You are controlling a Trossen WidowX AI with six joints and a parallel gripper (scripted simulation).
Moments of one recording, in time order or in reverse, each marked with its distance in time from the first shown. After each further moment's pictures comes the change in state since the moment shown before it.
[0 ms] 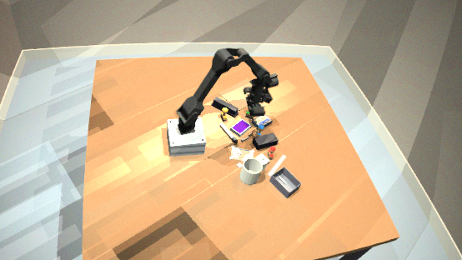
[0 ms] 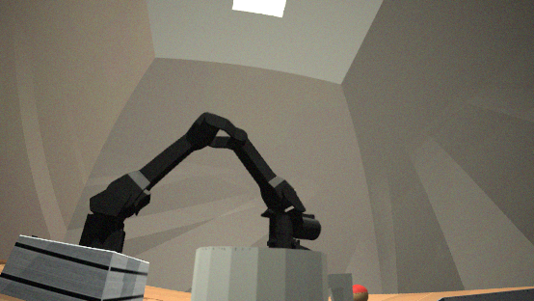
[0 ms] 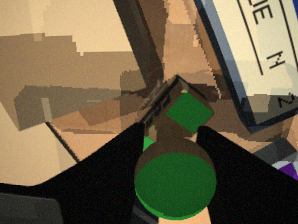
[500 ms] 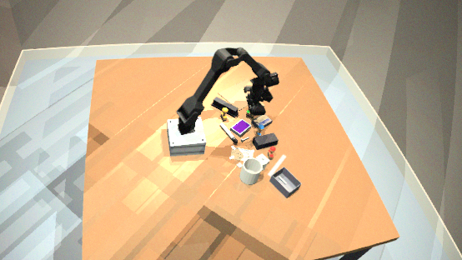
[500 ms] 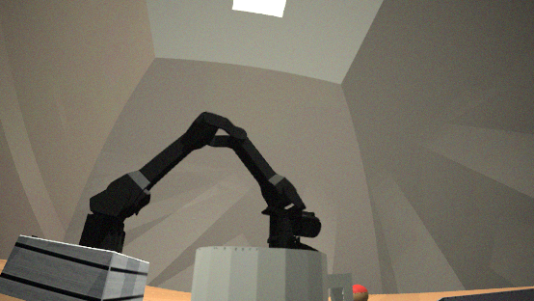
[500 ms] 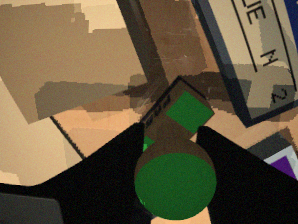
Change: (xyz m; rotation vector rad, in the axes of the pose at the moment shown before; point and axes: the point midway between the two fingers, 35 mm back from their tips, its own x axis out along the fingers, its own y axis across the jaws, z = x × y) arm -0.007 0.000 0.001 0.000 0.001 0.000
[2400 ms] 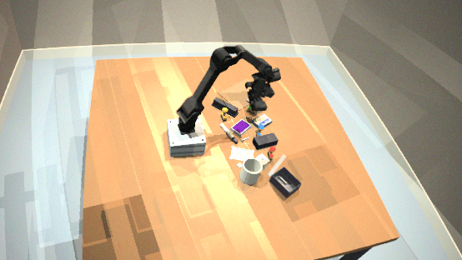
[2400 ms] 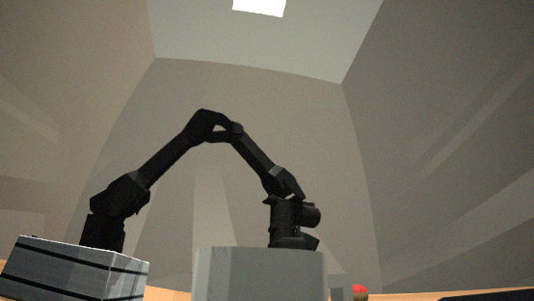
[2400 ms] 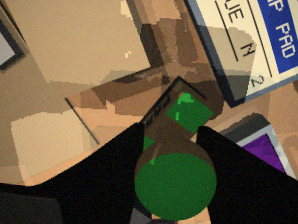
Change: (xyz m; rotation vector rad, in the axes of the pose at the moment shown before) arm -0.028 0.000 0.001 0.001 0.001 0.000
